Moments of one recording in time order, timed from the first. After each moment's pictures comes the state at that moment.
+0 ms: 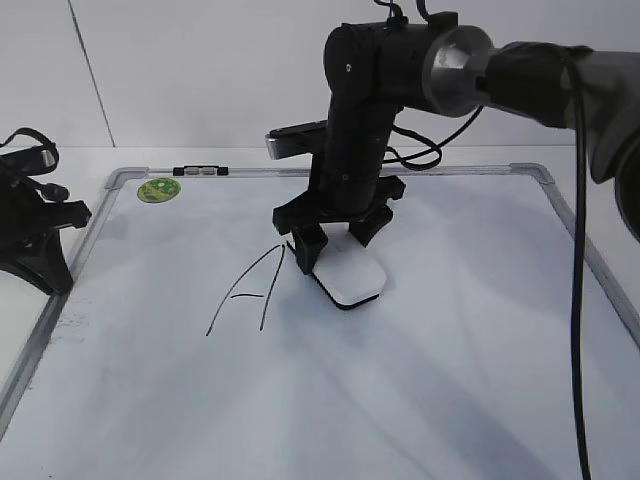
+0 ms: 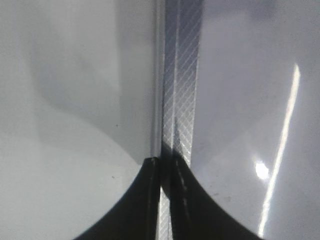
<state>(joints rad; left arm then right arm) -0.01 2.03 -1.36 -0.31 1.01 0.09 0.53 2.35 -2.05 0.10 1.24 -0.06</state>
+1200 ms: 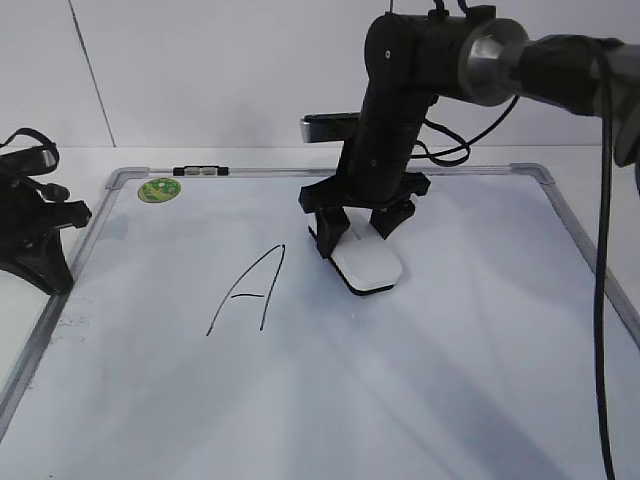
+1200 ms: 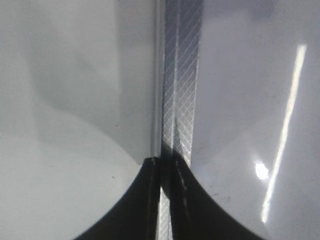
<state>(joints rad) -0.01 2.03 -1.36 -0.31 1.01 0.09 0.44 2.36 -2.06 0.15 1.24 -0.06</state>
